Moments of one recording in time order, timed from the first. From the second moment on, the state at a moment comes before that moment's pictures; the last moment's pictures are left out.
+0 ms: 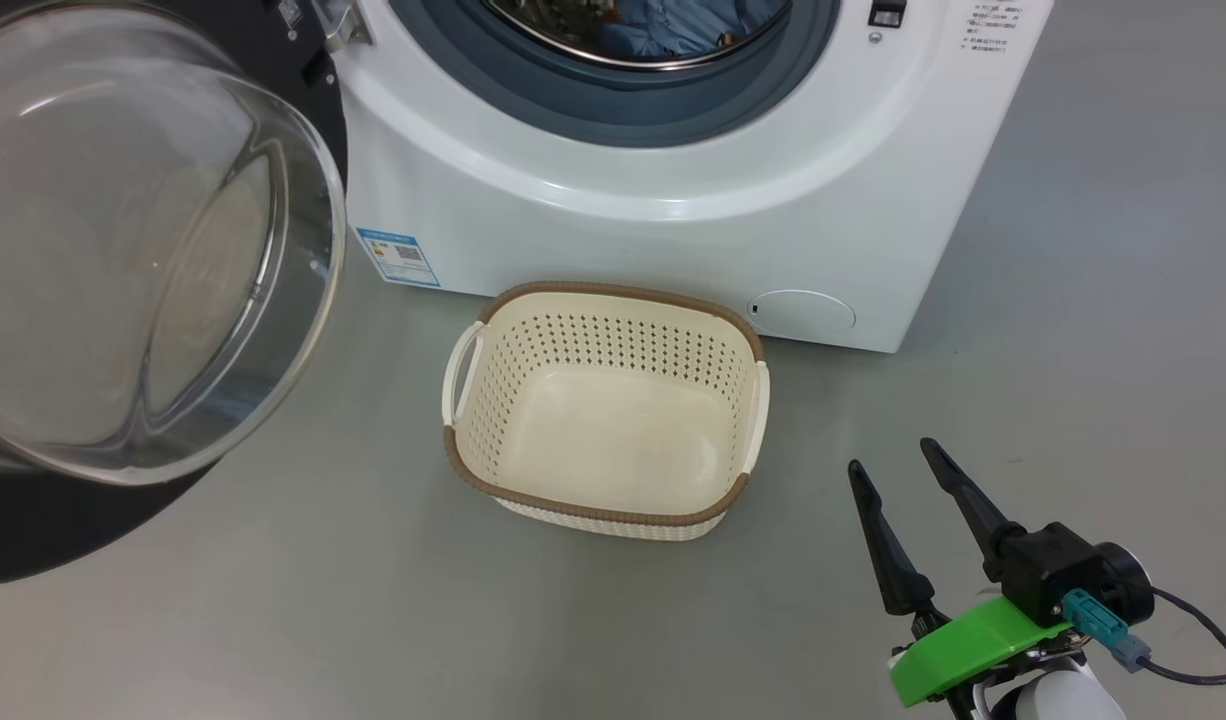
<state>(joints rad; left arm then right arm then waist) -0.57 0.52 0.61 0.87 -1.60 -0.13 0.49 -0.13 -0.05 0.07 0.20 0.07 0.13 -0.26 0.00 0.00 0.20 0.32</state>
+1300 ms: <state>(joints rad) -0.48 0.44 0.63 0.64 -1.71 -0.13 0.93 -0.13 -0.05 0.08 0.24 0.13 0.13 -0.26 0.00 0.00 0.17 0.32</state>
